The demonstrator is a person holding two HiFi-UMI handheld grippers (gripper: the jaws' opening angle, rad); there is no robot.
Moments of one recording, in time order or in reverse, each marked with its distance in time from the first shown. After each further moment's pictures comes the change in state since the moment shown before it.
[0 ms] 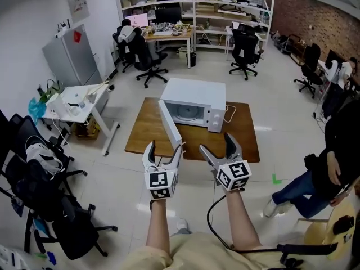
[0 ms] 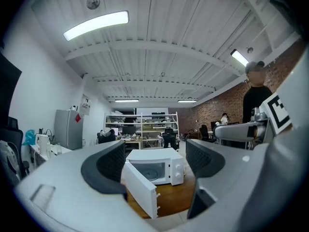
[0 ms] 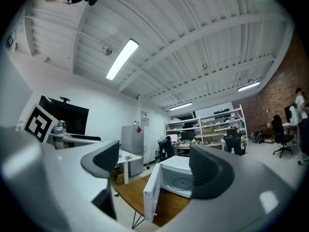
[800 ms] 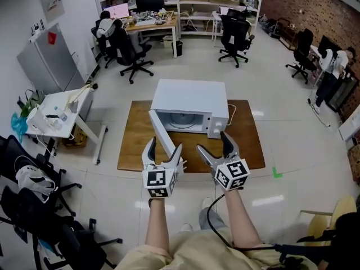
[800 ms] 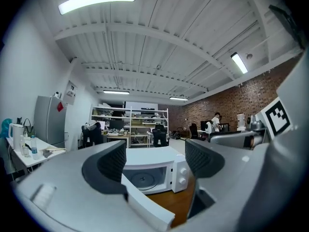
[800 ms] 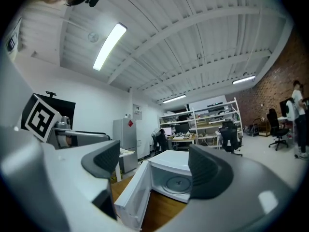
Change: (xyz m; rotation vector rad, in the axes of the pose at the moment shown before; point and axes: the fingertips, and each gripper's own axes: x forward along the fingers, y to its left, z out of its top) left arm 0.171 0.159 -0.075 -0.058 0.028 -0.164; right arm 0.216 -0.026 -0.100 -0.003 0.078 -0.087
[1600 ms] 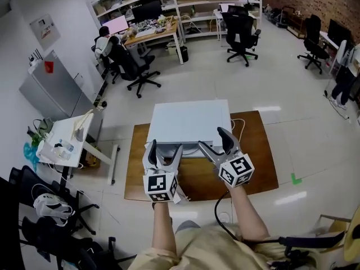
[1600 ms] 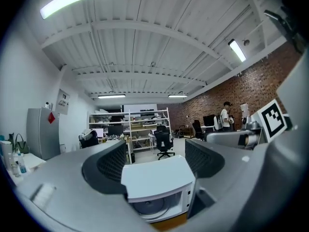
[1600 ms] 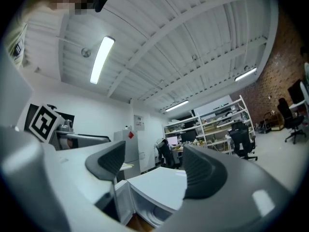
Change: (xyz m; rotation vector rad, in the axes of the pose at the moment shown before) left arm 0.183 -0.051 0.013 0.084 -0.006 -0.020; right arm 0.066 -0.177 0.019 0.057 -0.133 0.079
